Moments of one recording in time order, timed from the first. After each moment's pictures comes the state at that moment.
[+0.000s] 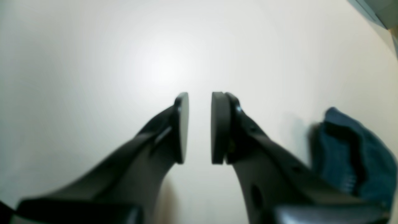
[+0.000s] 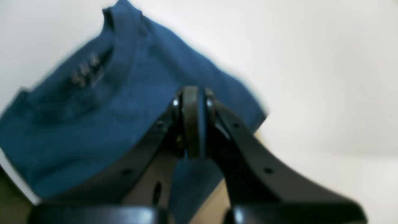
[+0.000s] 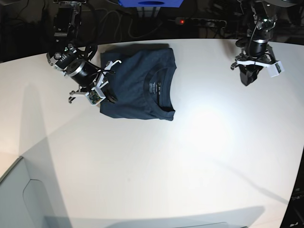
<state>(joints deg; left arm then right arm) 34.4 -4.9 -27.5 115.0 -40.4 -4.2 28.9 -17.0 1.3 9.8 103.8 1.0 46.4 -27.6</state>
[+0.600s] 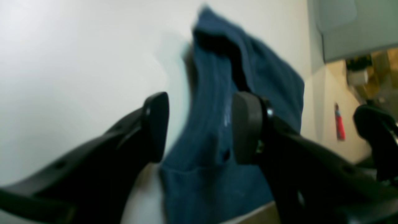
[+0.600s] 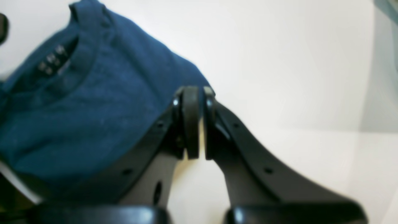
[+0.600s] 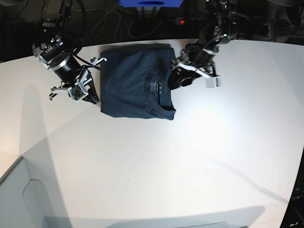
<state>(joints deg) 26.7 -5.4 2.0 104.0 -43.8 -4.1 28.6 -21.7 2.9 16.5 114.5 1.8 46.4 -28.2</state>
